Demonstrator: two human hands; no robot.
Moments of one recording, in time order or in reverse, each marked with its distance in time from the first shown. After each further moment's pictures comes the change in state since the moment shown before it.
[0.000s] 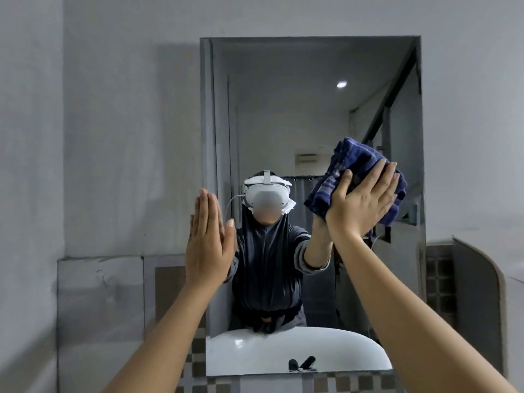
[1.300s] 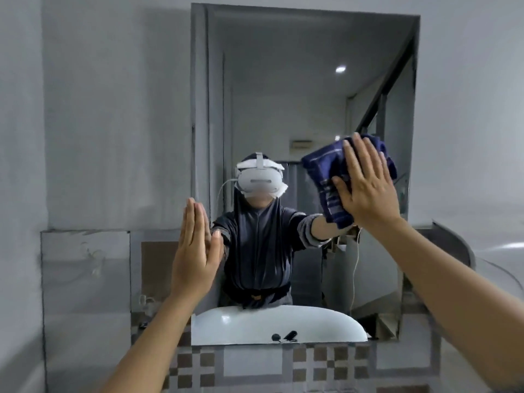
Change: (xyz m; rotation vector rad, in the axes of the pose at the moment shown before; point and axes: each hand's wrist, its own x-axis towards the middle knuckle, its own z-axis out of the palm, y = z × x) left_hand -0.056 0.001 -0.002 -0.143 -0.049 -0.022; right_hand 0.042 0.057 -0.042 -0.371 -0.304 -0.842
